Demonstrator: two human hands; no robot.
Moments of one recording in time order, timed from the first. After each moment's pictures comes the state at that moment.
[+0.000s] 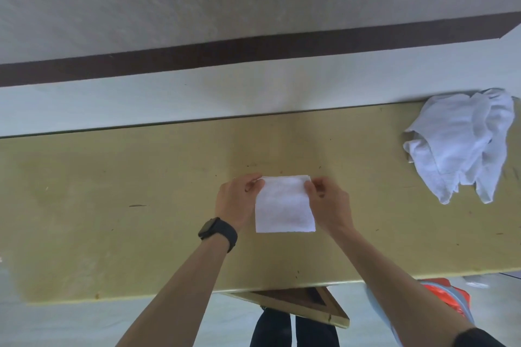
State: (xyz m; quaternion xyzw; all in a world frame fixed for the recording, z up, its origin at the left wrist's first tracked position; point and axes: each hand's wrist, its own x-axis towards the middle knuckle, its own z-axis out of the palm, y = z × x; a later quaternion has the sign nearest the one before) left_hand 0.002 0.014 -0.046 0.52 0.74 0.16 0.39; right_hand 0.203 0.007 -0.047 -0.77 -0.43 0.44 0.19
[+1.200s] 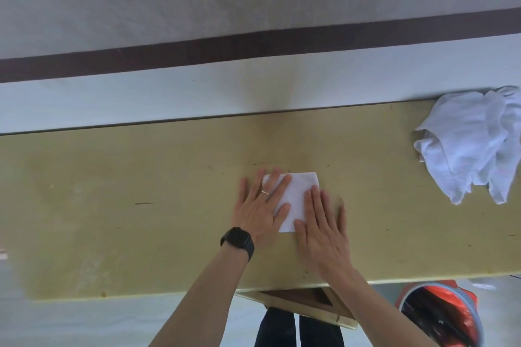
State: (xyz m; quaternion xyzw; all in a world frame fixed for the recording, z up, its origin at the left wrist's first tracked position) left_hand 0.009 -0.014 -0.085 0.77 0.59 -0.06 0.22; right_hand 0.185 -0.072 -0.097 -0.68 -0.71 0.20 0.00
